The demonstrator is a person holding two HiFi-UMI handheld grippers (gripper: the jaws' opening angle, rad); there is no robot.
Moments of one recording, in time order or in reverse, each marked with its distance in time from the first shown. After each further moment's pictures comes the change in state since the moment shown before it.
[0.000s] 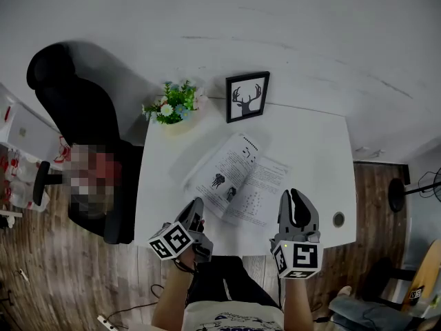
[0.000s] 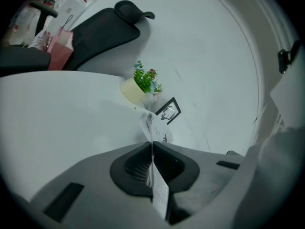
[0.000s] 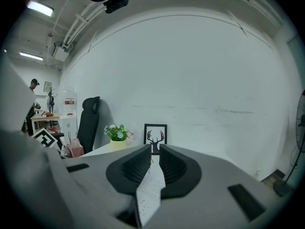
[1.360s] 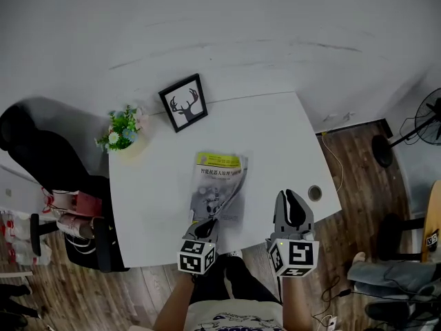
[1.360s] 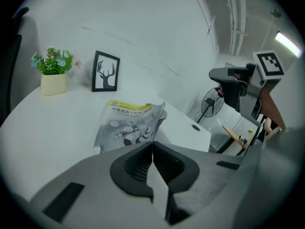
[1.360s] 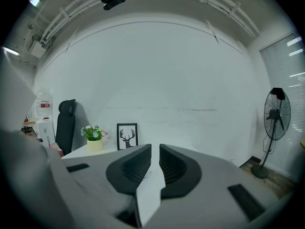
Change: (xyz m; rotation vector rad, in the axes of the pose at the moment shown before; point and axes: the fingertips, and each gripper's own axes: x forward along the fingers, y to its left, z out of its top) left arm 0.027 -0.078 -0.160 0.811 0.495 -0.159; right arm -0.080 -0.095 -0.024 0.105 -0.006 -0.270
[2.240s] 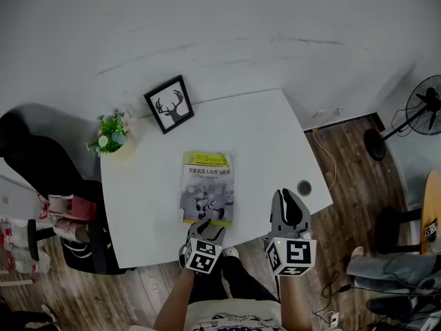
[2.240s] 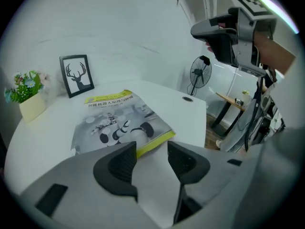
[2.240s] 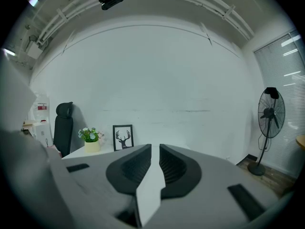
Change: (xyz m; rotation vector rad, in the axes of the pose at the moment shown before) left arm 0.028 -0.038 -0.044 0.333 0.176 -0.004; right arm -0.028 -0.028 0.000 0.027 -0.013 -0.041
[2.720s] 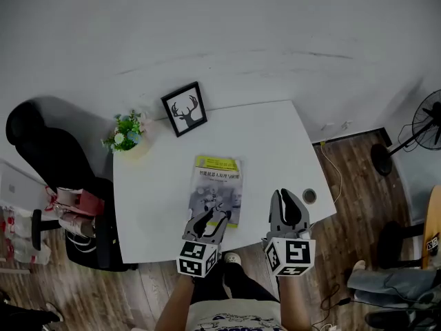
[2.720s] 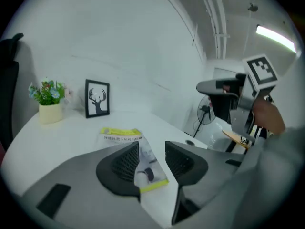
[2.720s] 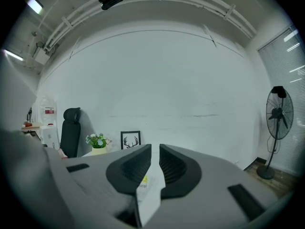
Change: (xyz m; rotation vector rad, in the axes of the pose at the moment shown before) left arm -0.078 0.021 0.086 -0.221 -0.361 0.049; right arm 0.000 0.026 0.023 -0.006 -0.054 0.083
